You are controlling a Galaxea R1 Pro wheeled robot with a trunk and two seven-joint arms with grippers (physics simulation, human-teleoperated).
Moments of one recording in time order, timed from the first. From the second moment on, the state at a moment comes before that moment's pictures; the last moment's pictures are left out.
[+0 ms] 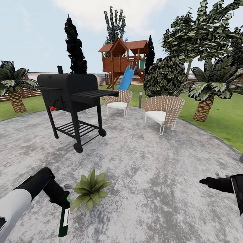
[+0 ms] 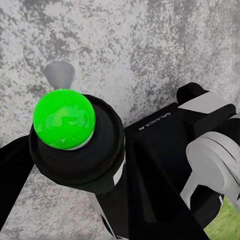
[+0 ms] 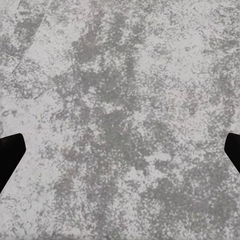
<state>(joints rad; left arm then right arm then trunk) -0.86 0.32 -0.24 -0.43 -0.54 0.98 -1.35 -0.63 -0.34 -0.55 -0.94 0.44 0.90 0.60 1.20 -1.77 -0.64</state>
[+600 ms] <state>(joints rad) -0.86 0.32 -0.24 -0.43 -0.54 0.98 -1.35 -0.63 -0.34 -0.55 -0.94 0.44 0.90 0.61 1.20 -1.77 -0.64</state>
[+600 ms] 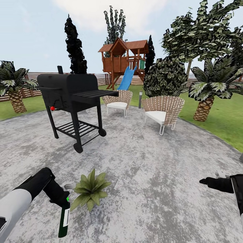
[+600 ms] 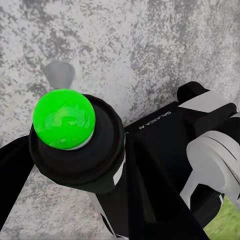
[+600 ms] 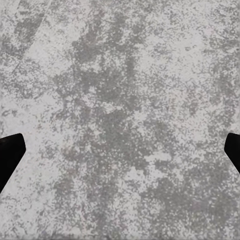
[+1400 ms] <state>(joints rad) -0.86 0.31 -0.25 -0.43 -0.54 0.97 -1.35 -0.63 -0.34 -0.55 -0.94 0.44 0.90 0.60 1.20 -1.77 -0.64</state>
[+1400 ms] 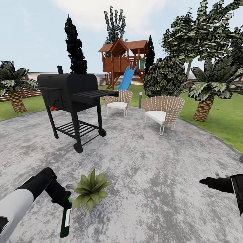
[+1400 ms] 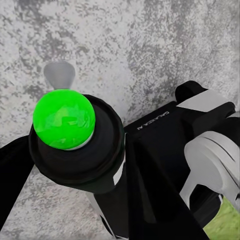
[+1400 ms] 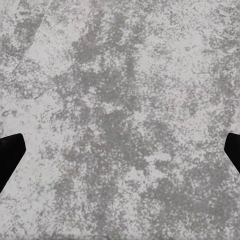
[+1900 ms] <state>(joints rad) -0.86 0.30 -0.25 -0.43 -0.54 0.98 -1.35 -0.63 -0.34 -0.55 -0.94 0.44 0.90 0.61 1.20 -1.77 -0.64</state>
